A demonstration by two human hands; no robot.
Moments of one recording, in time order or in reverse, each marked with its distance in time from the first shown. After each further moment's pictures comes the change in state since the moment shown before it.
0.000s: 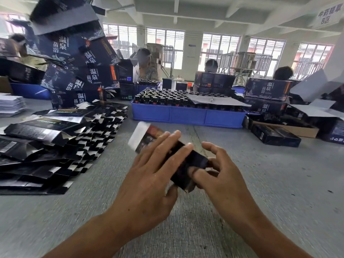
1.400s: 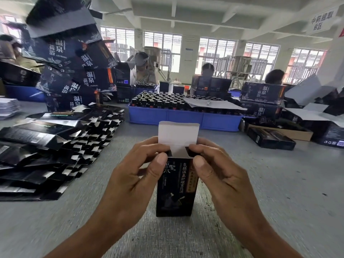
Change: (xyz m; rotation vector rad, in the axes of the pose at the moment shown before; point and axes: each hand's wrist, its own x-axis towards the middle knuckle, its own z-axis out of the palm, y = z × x) left_hand 0.004 0.004 -0.016 -0.820 0.200 -0.345; right_hand -0.007 -0.013 -0.005 0.178 0.005 -0.339
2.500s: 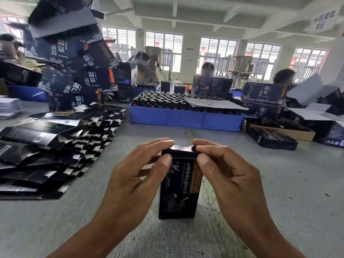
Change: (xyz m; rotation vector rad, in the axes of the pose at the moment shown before) left_hand -0.003 0.006 0.000 0.082 0.023 0.038; right_hand 0.000 -0.004 0.000 0.008 0.089 -0.035
